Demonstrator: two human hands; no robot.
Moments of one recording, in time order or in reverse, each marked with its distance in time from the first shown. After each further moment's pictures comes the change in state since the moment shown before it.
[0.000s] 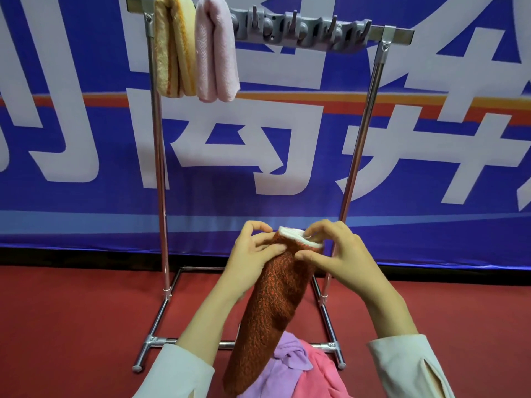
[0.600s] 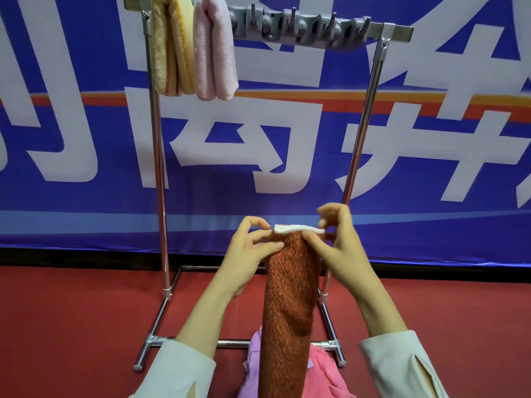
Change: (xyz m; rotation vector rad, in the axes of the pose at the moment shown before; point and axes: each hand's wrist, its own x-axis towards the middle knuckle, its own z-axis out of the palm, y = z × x) left_hand 0.000 0.006 -0.005 -0.014 -0.032 -0.003; right_hand 0.006 -0.003 0.016 0.320 0.171 0.047
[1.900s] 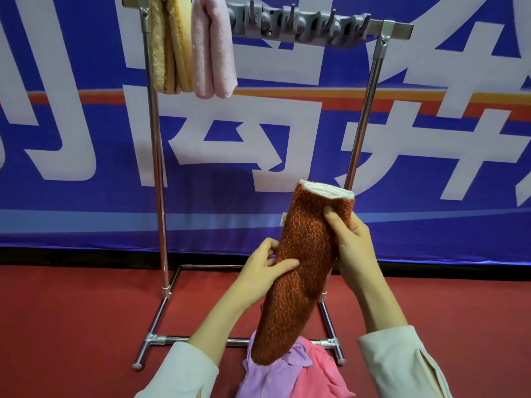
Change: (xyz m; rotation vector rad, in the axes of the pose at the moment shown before) left_hand 0.001 -0.045 0.011 0.280 -0.079 -0.058; right_hand 0.007 -0.006 -0.001 0.558 0.154 0.288
